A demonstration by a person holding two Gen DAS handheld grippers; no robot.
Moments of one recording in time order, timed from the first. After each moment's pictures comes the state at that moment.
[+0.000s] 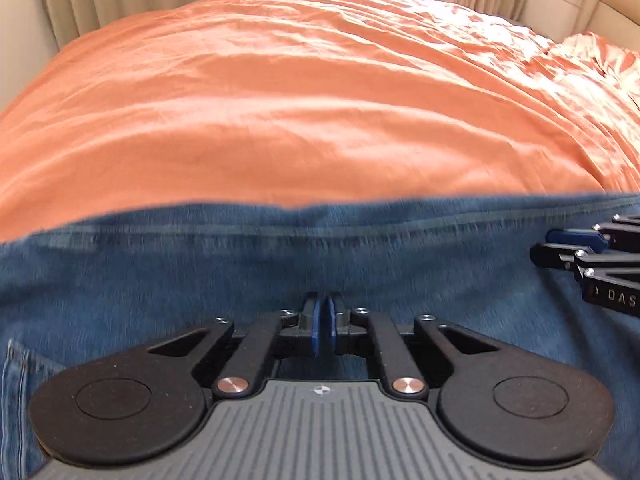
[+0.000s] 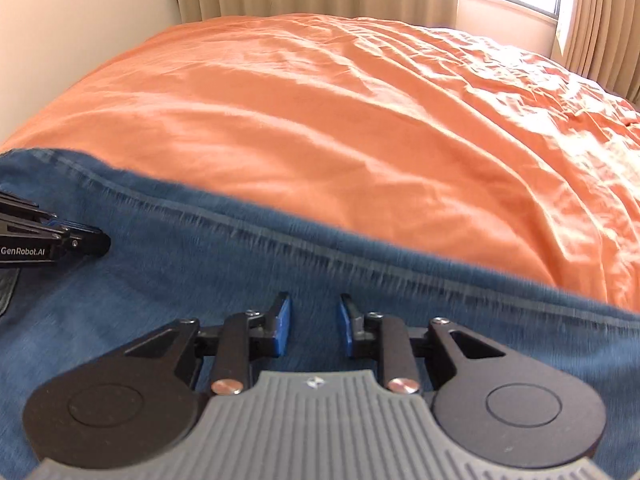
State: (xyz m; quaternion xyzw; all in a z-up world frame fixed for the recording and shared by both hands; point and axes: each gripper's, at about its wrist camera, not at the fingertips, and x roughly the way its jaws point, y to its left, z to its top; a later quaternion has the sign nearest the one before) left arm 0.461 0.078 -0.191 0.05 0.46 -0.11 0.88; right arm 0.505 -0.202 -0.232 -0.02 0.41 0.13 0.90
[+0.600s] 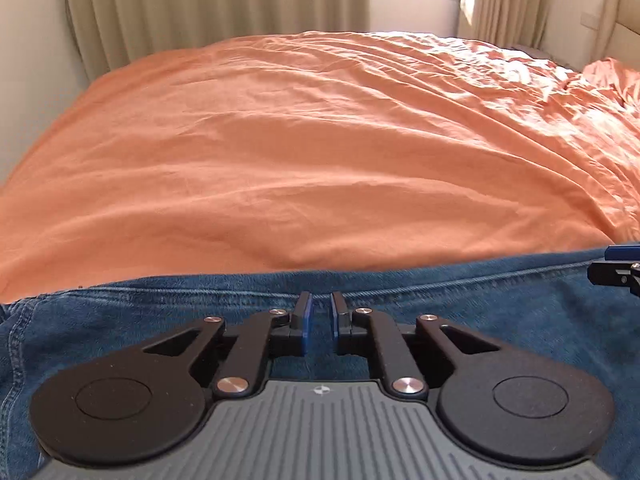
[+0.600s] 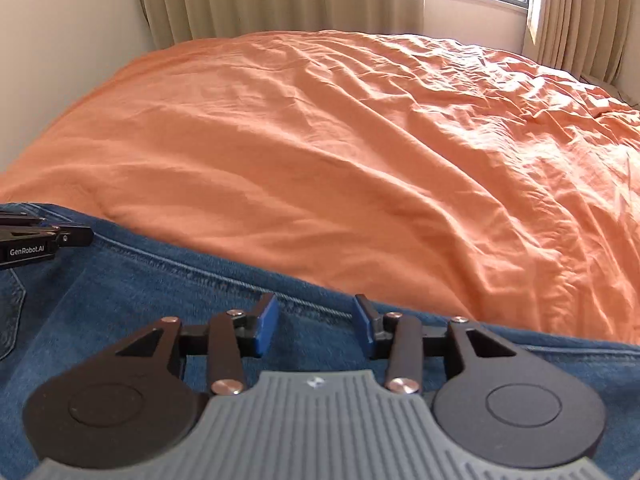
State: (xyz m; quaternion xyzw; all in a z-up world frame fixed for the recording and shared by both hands) left arm 0.447 0.058 -0.151 0.06 0.41 -0.08 0.91; right arm 0.487 -0.272 -0.181 0.02 0.41 0.11 0.90
